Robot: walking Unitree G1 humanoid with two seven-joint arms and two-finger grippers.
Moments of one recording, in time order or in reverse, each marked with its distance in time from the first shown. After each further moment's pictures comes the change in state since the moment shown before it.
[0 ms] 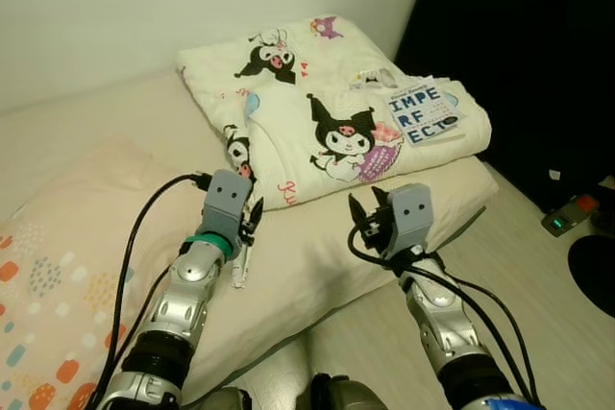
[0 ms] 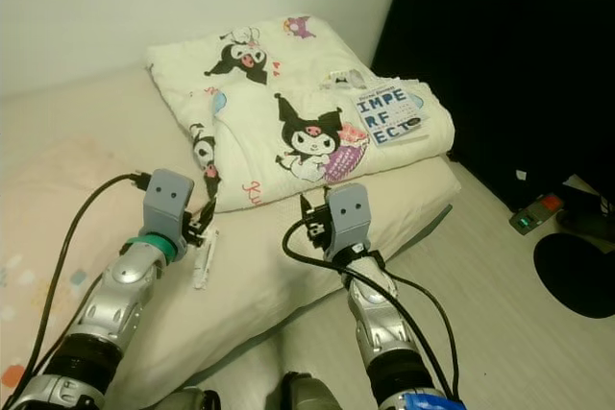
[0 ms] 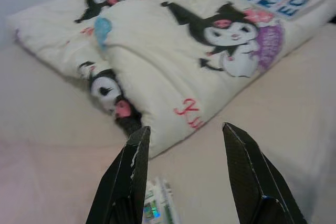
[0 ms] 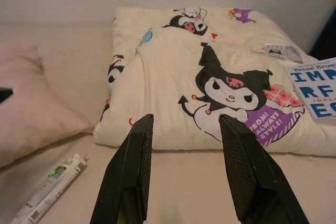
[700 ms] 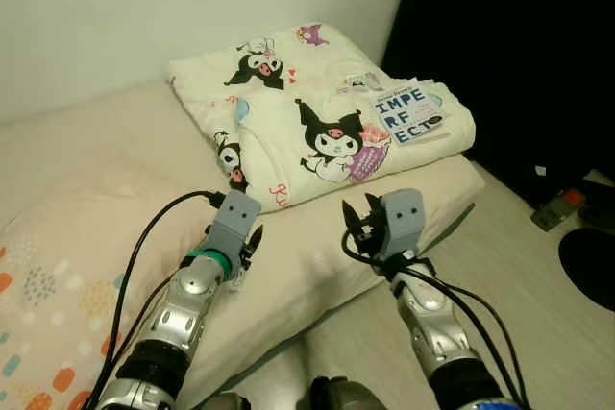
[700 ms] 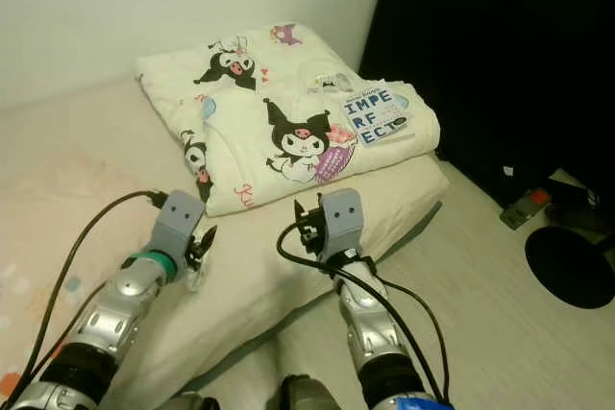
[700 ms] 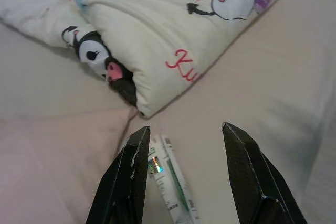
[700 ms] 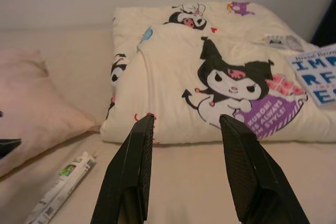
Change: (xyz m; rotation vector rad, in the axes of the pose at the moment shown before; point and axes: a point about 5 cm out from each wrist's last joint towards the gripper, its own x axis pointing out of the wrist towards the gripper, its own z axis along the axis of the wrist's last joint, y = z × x) left arm -0.009 0.008 -0.029 0.109 0.166 0.015; right arm 0.004 0.015 -0.004 0.036 0.028 -0.002
